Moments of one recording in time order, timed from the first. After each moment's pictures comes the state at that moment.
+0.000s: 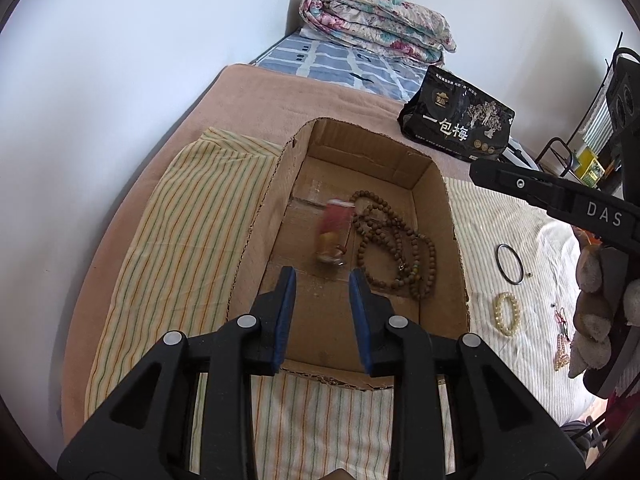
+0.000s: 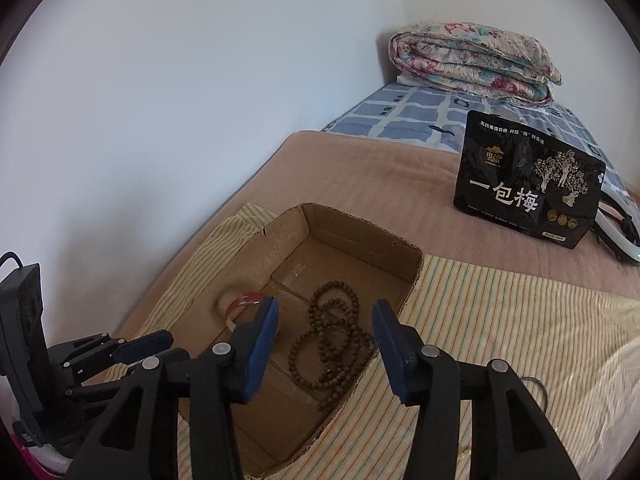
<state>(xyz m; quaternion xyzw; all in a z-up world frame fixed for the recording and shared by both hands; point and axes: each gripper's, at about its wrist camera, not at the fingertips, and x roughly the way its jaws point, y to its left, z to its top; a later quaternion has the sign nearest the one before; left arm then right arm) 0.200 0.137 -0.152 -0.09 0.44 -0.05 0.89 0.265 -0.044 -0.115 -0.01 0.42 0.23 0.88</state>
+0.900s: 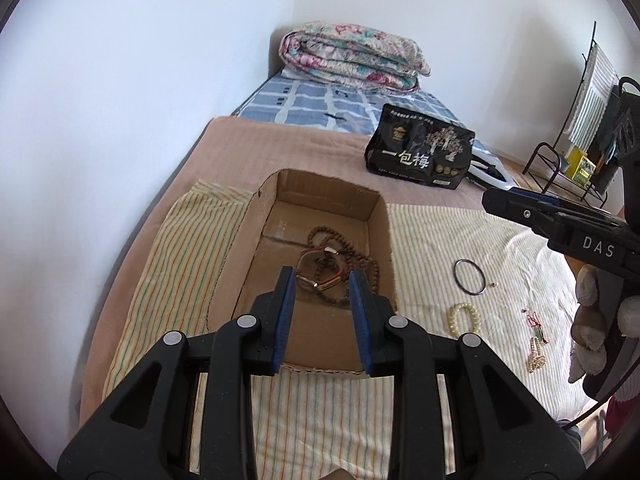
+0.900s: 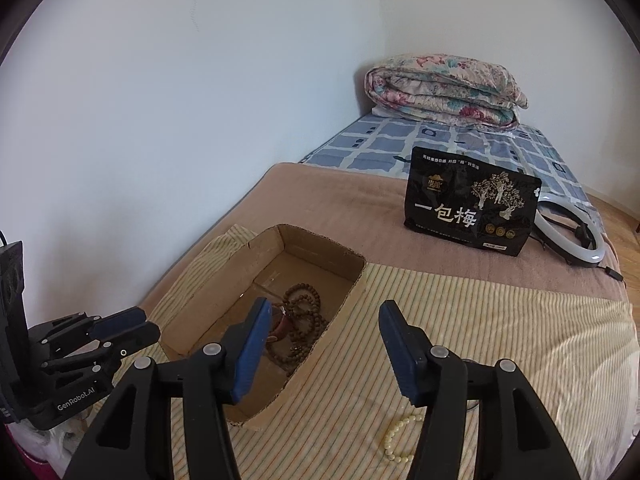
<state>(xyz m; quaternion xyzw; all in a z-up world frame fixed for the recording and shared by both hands) 0.156 0.095 -0.084 -0.06 0.37 -0.06 0.92 0.212 -0.103 -0.064 -0.01 0.38 0.20 0.91</state>
